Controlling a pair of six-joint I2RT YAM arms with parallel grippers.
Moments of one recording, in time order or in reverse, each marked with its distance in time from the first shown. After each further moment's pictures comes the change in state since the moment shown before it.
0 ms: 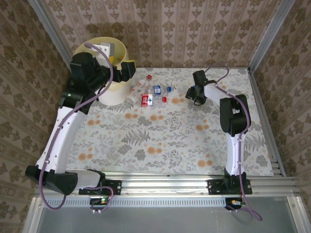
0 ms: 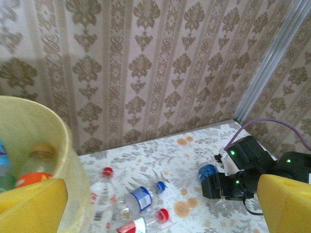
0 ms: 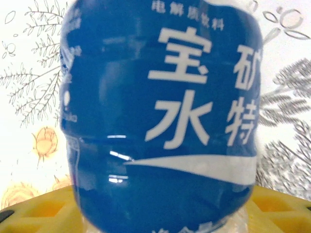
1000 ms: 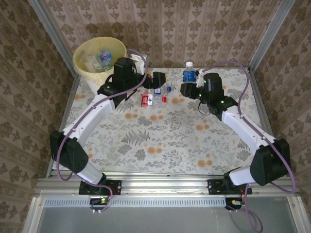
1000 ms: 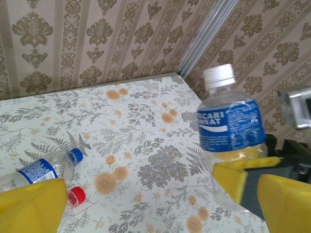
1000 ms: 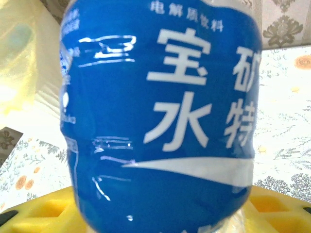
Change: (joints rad) left arm -0.182 0.267 -0.080 0.202 0.114 -0.178; right arm 0.146 -0.776 -0.478 0.363 -0.139 -0.198
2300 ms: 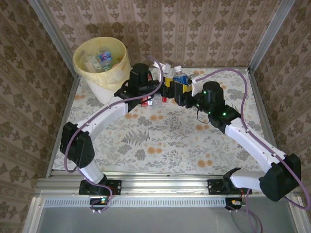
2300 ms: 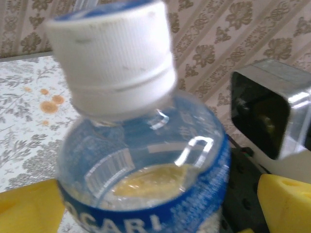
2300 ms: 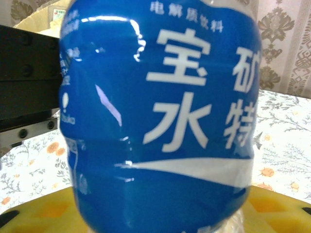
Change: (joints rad) left arm -0.130 0.102 -0.042 0.275 0.331 -0.149; right arm 0.135 -0.155 -0.090 0.068 -0.034 -0.182
